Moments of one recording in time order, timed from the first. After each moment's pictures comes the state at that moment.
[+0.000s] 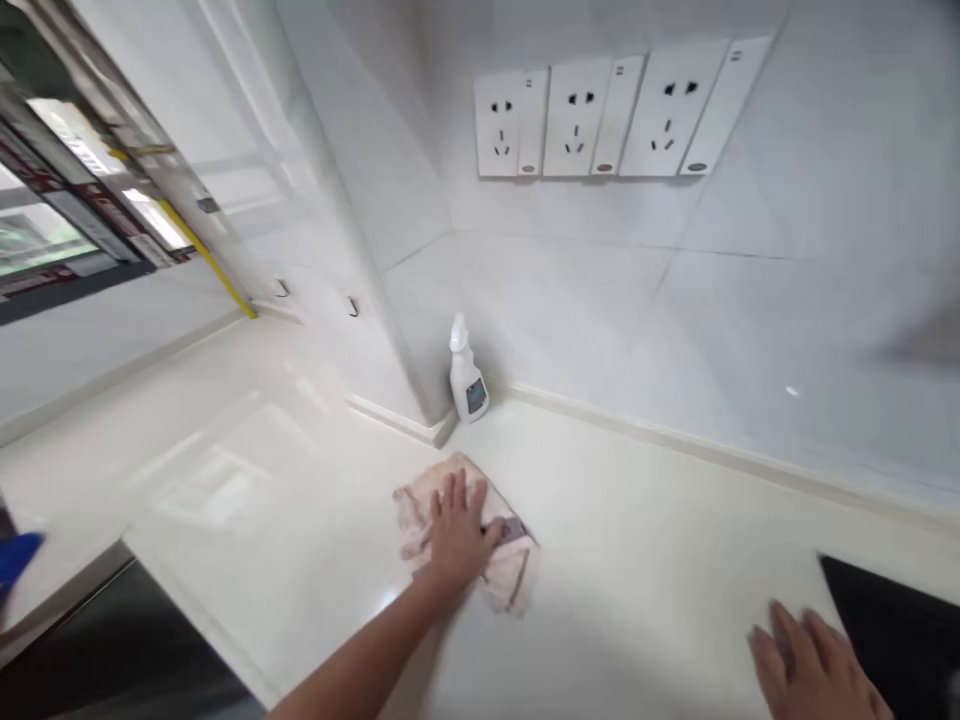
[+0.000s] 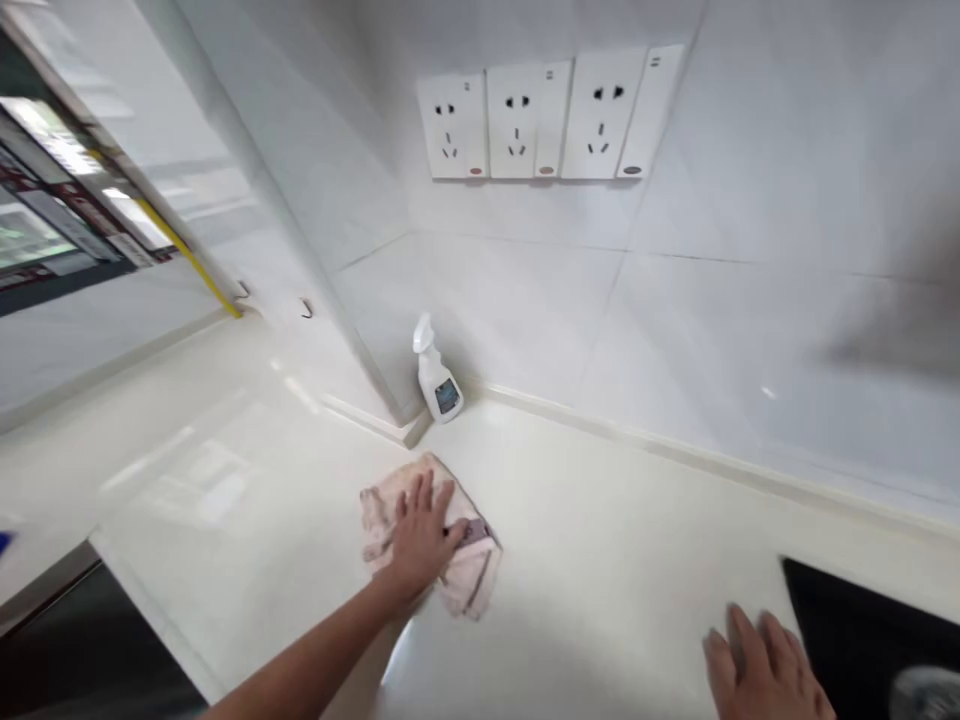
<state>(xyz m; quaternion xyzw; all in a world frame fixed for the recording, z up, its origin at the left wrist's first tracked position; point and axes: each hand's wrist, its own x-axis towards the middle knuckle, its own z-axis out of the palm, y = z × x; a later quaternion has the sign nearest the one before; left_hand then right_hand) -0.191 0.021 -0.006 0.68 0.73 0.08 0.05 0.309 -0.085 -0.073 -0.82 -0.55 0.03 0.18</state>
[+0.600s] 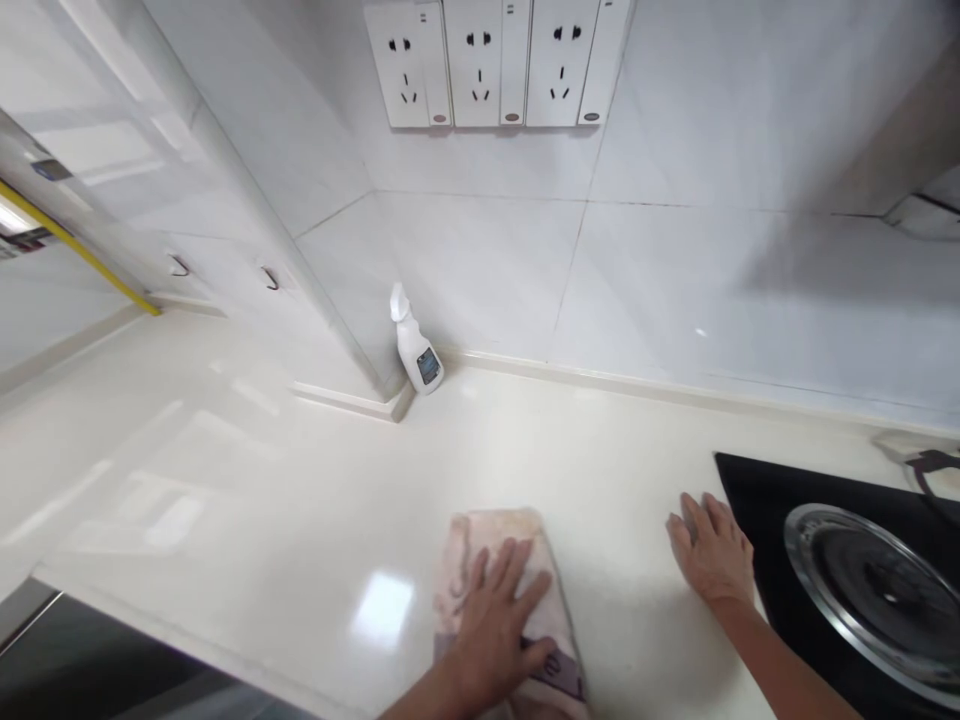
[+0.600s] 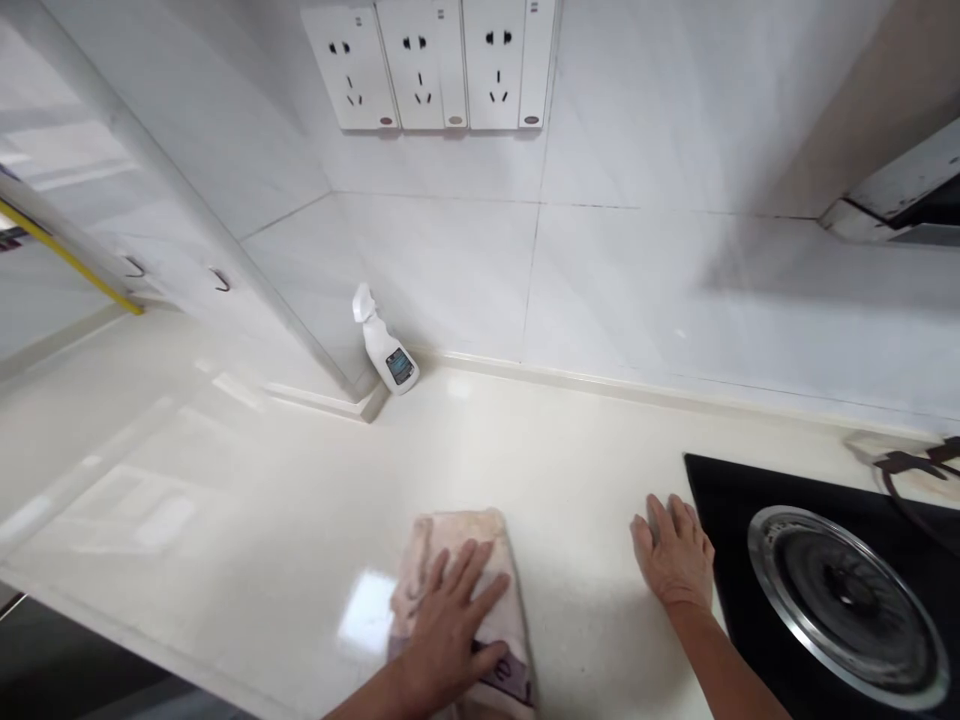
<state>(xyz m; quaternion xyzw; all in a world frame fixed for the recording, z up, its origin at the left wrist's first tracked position) -0.122 -0.136 -0.024 0.89 0.43 0.12 0.12 0.295 -0.084 -0.071 -0.81 -0.56 -0.03 0.16</state>
